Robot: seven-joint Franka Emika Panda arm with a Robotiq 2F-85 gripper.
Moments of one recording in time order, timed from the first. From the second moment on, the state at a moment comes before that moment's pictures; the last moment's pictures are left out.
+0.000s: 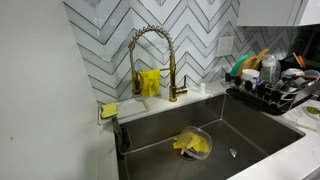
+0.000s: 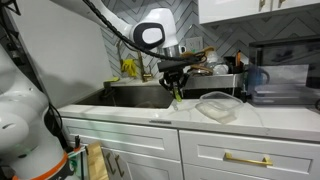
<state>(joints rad) -0.01 -0.17 -0.05 -2.37 0.01 2.33 -1.19</state>
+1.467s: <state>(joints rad) -0.05 -0.29 -0.21 -2.30 0.02 2.68 -1.19</state>
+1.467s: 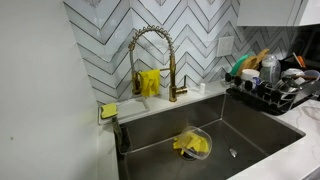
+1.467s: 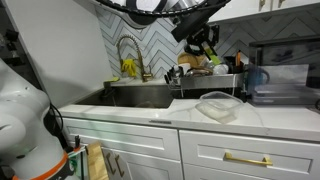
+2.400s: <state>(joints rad) 0.19 -0.03 -0.36 -2.04 0.72 2.79 -1.82</state>
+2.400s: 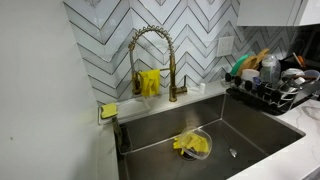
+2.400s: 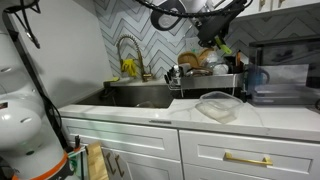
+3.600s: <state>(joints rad) 0.13 0.30 -0.35 -1.71 1.14 2.62 -2.05</state>
